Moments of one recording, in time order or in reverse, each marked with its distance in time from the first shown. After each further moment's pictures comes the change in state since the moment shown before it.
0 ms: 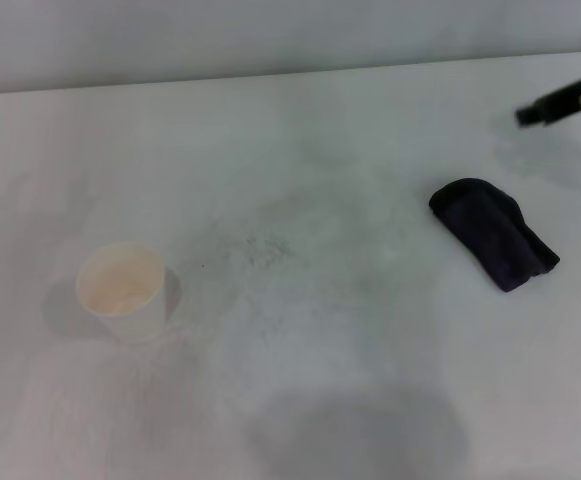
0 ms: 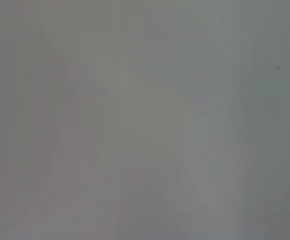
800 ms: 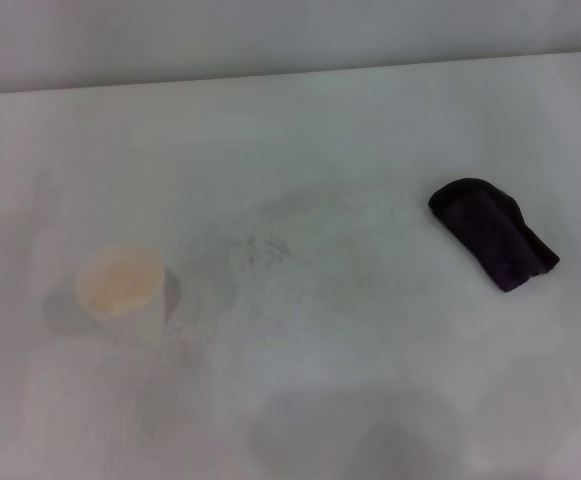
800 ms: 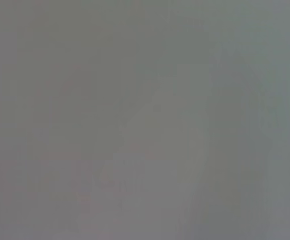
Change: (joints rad) left arm -0.060 -0.009 -0.001 -0.149 -0.314 -0.009 0.125; right arm -0.180 -0.023 0.354 -0.441 1.298 -0.536 -1.268
